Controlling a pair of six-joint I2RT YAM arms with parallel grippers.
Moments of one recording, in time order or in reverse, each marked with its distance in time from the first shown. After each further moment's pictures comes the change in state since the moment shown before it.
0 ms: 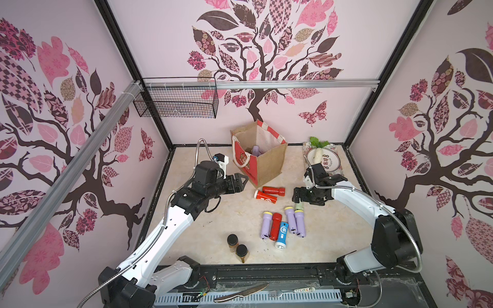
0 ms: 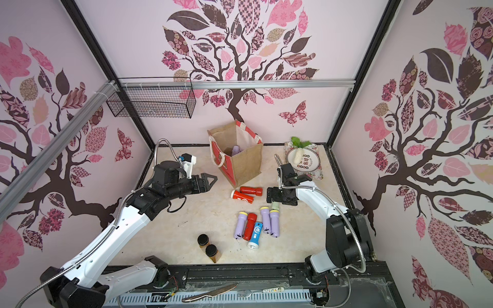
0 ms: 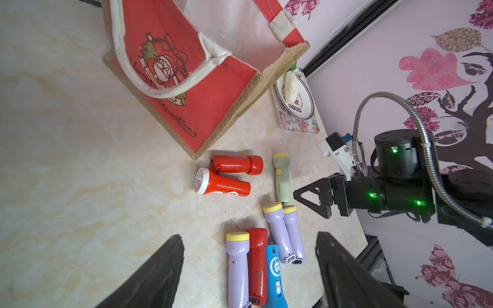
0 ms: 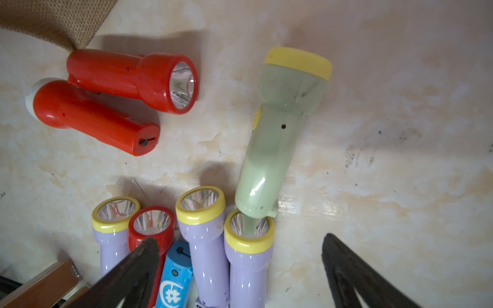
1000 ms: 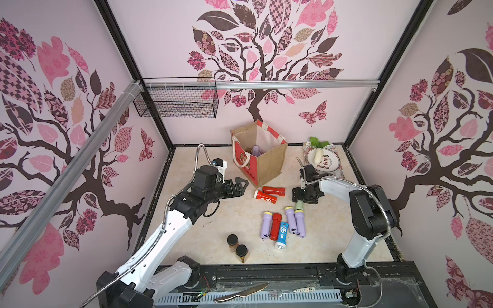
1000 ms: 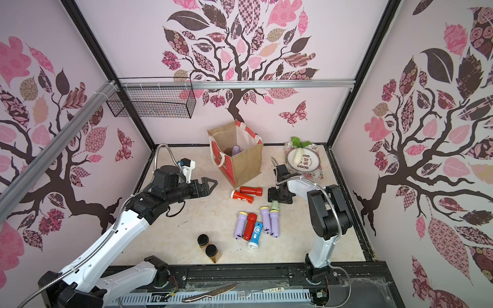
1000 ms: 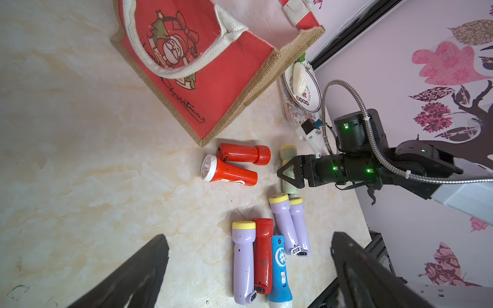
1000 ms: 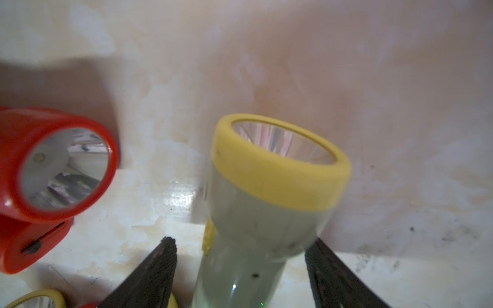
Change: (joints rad) left arm 0.000 -0.033 -0.058 -0.010 -0.007 -0.014; right arm -0.028 0.279 0.047 0.137 0.058 -0.034
